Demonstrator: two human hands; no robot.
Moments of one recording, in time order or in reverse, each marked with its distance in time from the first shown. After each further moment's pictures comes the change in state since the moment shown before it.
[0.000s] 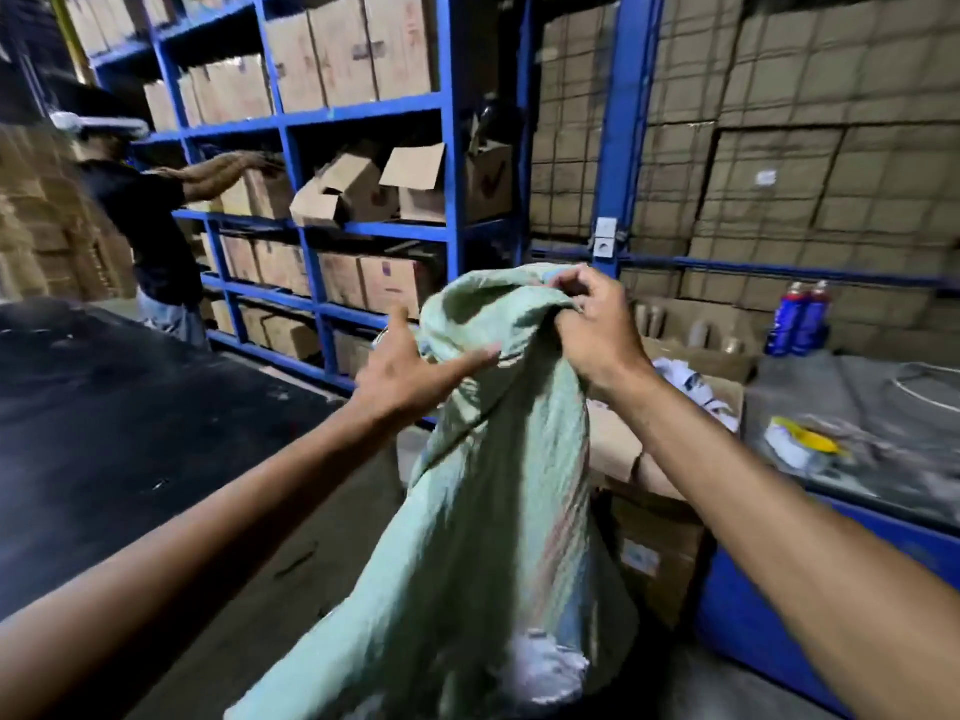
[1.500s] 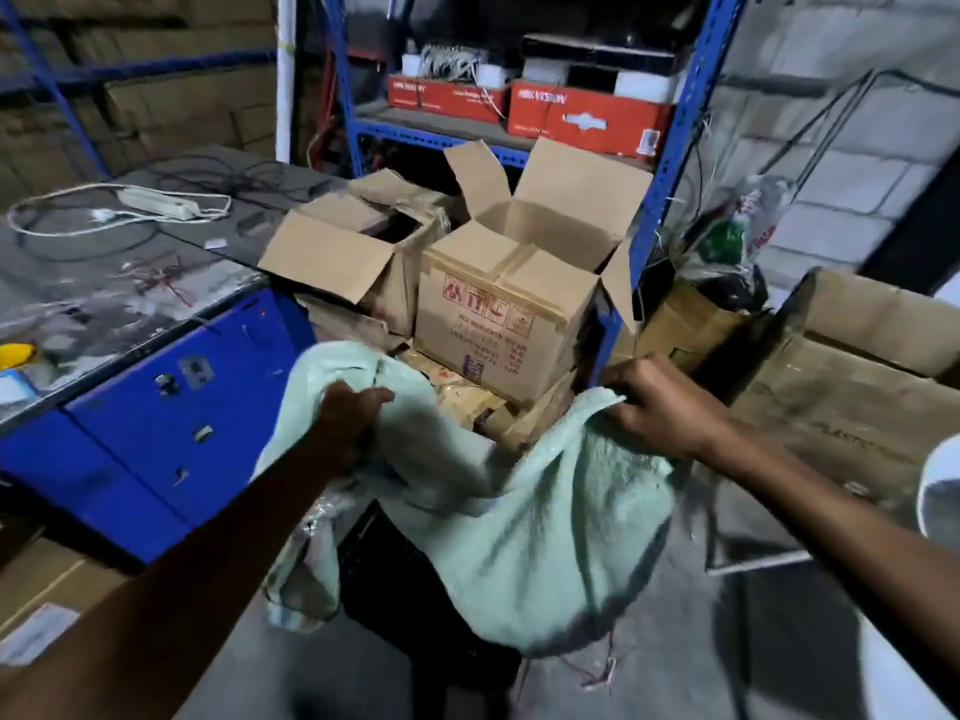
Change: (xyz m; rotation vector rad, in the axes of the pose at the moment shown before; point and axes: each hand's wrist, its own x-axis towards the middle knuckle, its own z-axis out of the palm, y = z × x) left_hand -0.216 0.002 0.531 -0.090 -1.401 -0.129; right_hand -0.436 -0.109 -0.338 -1.497 0.503 1.113
